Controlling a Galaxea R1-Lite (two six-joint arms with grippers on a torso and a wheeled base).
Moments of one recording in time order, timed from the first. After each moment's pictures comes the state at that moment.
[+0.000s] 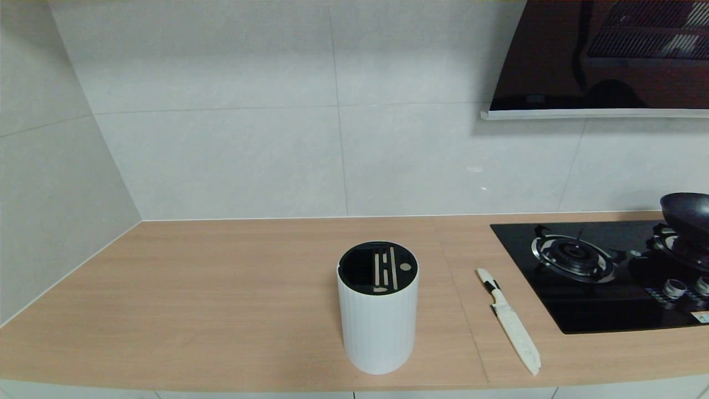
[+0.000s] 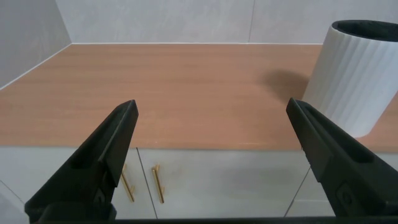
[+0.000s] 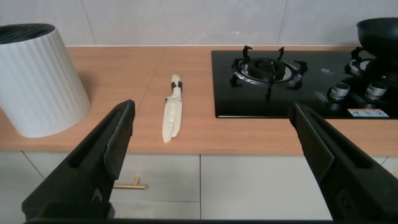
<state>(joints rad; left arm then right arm) 0.00 0.00 0.00 -0.01 0.03 -0.01 0.00 0.00 0.00 0.00 0.02 -0.01</state>
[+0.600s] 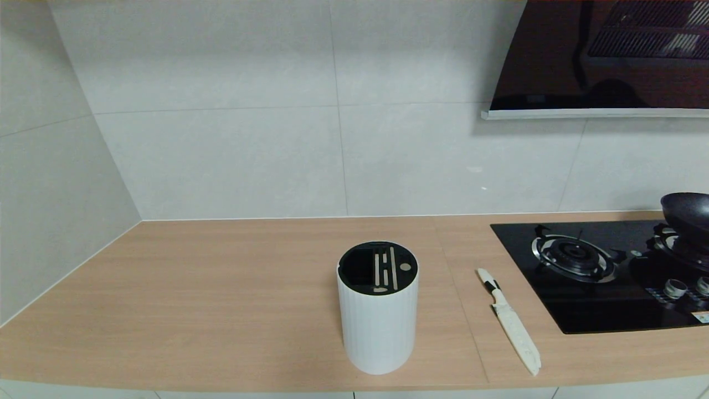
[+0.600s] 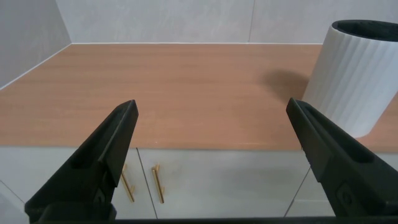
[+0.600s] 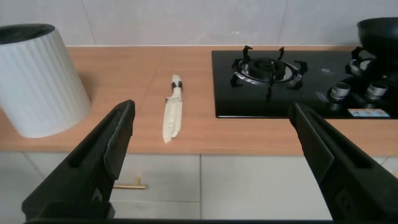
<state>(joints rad) 0.00 0.00 0.00 -0.01 0.03 -0.01 0.00 0.00 -0.06 -0.02 0.04 0.03</state>
